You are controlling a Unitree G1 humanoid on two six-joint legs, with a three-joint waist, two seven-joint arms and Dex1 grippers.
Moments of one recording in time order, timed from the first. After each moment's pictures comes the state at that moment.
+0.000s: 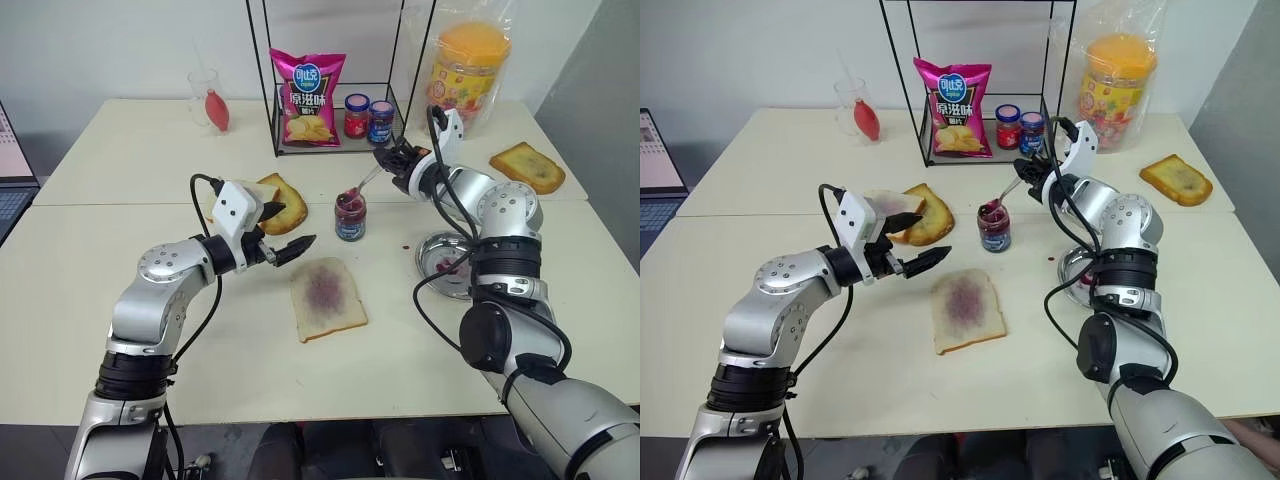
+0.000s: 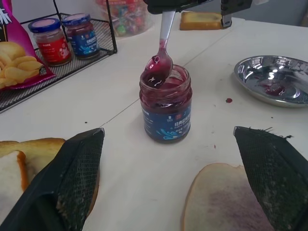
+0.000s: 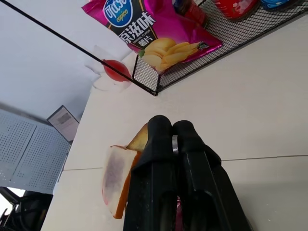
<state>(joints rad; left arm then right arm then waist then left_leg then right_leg) -0.46 0.55 0.04 -0.12 -0.35 0.47 -0.78 -1.12 -0.10 -0.49 0.50 0.67 0.97 0.04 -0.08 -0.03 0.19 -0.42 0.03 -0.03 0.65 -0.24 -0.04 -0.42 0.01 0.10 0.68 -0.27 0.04</state>
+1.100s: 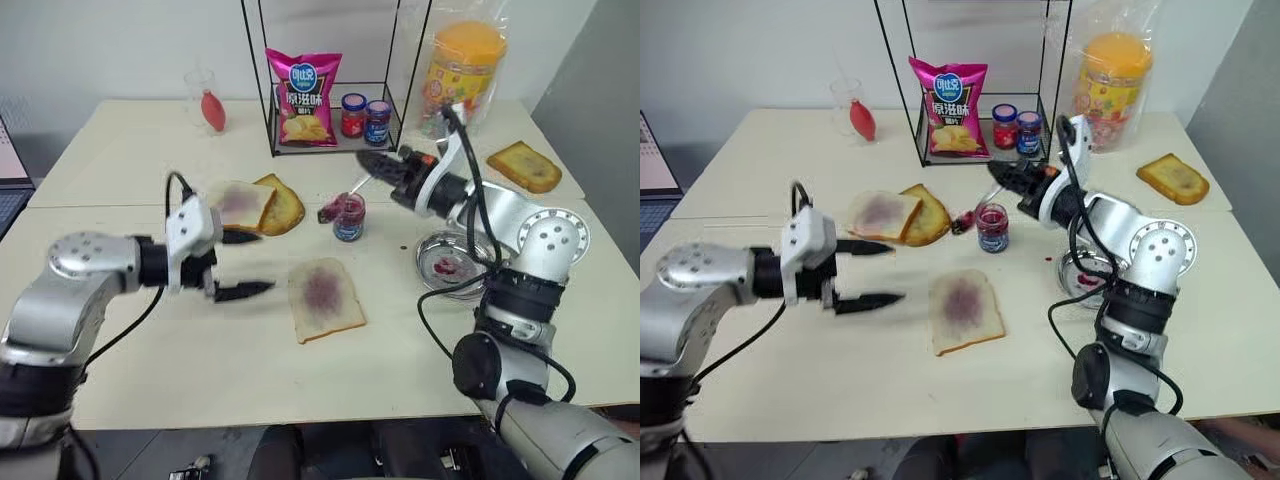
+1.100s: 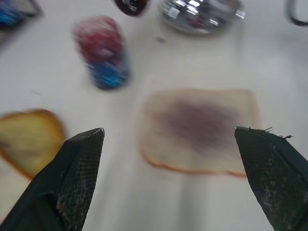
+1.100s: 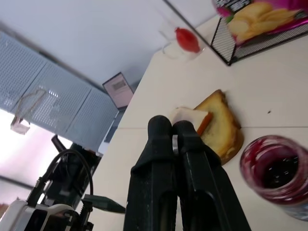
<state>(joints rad) -0.27 0.96 0.11 -0.28 -0.49 0.54 -1.19 -0.88 -0.04 -0.41 -0.11 1.08 1.37 -0.11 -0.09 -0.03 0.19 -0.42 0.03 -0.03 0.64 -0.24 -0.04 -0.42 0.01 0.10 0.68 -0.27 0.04</state>
